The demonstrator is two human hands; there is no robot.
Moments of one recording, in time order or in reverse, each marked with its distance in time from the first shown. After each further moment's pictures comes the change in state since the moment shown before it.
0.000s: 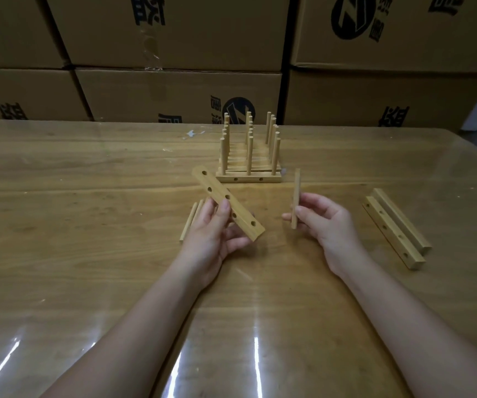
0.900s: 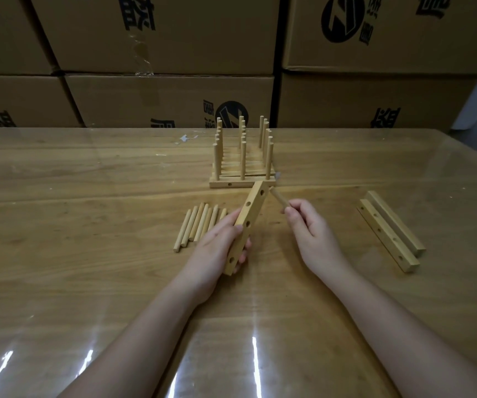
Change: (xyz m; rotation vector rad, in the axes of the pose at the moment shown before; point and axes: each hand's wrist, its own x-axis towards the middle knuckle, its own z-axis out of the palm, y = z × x) left_hand -0.010 0.000 0.012 0.414 -0.080 -0.043; right_hand -0.006 0.004 0.008 -0.520 -0.025 -0.295
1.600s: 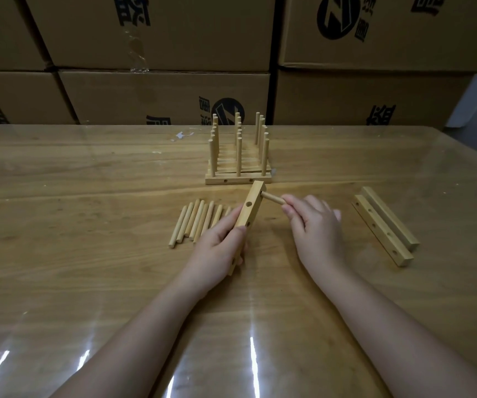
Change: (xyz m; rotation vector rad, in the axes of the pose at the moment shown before) left_hand -0.002 0.000 0.009 0.215 0.062 0.076; right_hand -0.001 -0.001 0.002 -0.522 0.251 -0.121
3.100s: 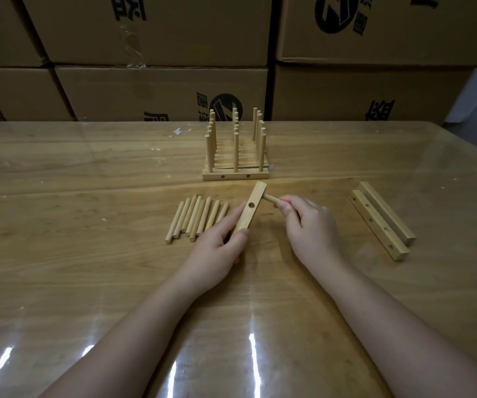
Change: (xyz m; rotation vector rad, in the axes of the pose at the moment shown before) left_hand -0.002 -0.007 -0.001 0.258 -0.054 0.054; right_hand -0.003 0.004 0.000 0.065 -0.067 -0.006
